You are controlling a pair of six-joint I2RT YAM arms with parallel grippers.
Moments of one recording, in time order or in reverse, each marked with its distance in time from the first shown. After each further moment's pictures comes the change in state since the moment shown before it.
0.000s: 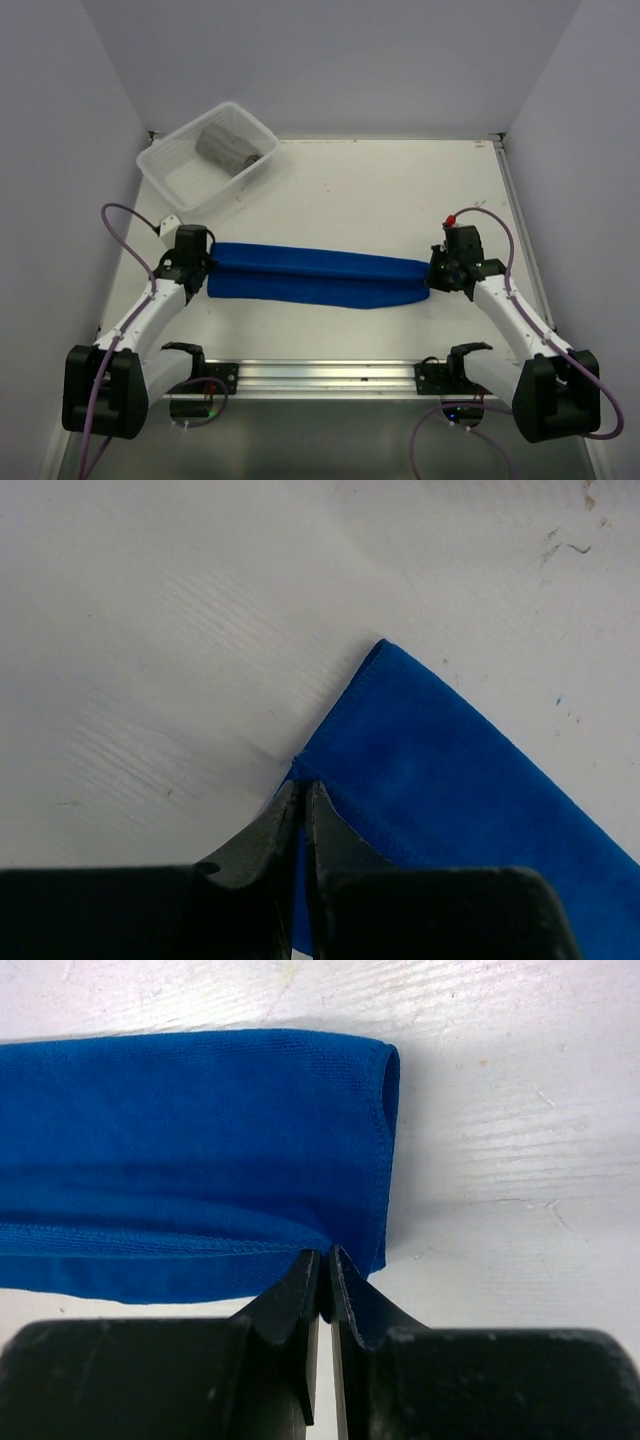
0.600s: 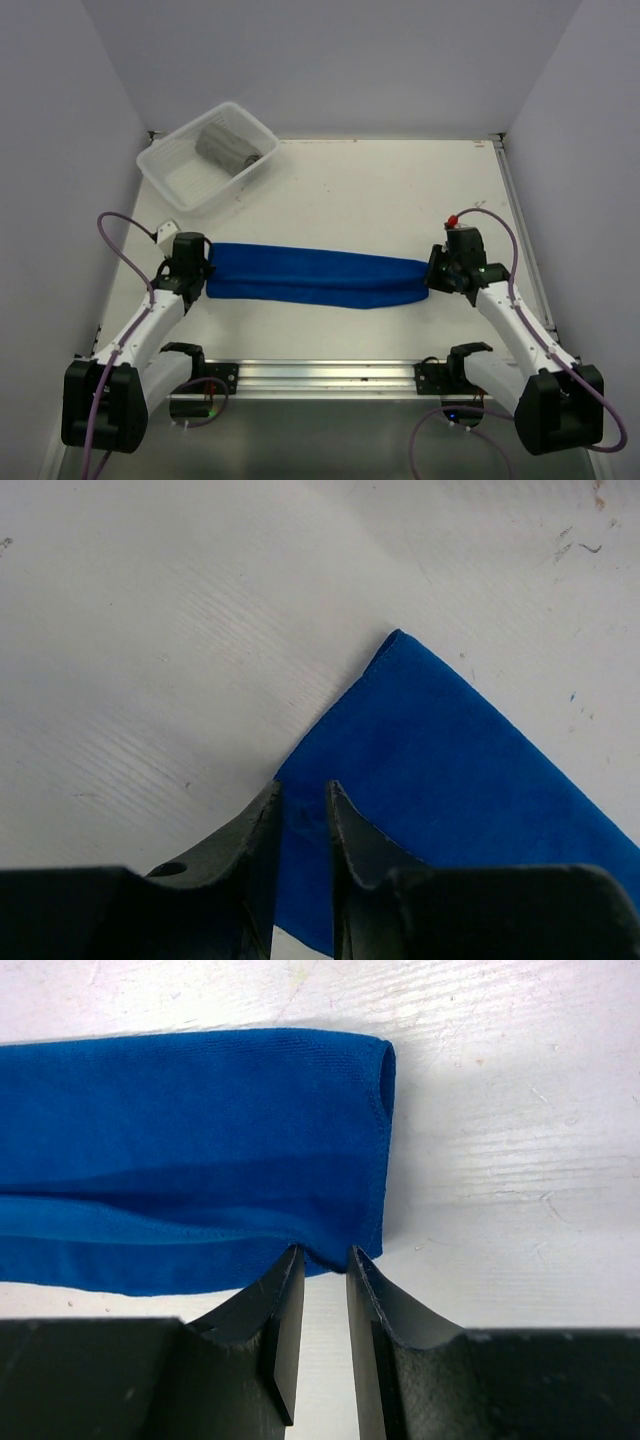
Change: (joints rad) left arm 0.006 -0.081 -0.078 0.027 -0.006 0.005; right arm 0.016 -0.061 -0.009 -0.021 0.015 0.006
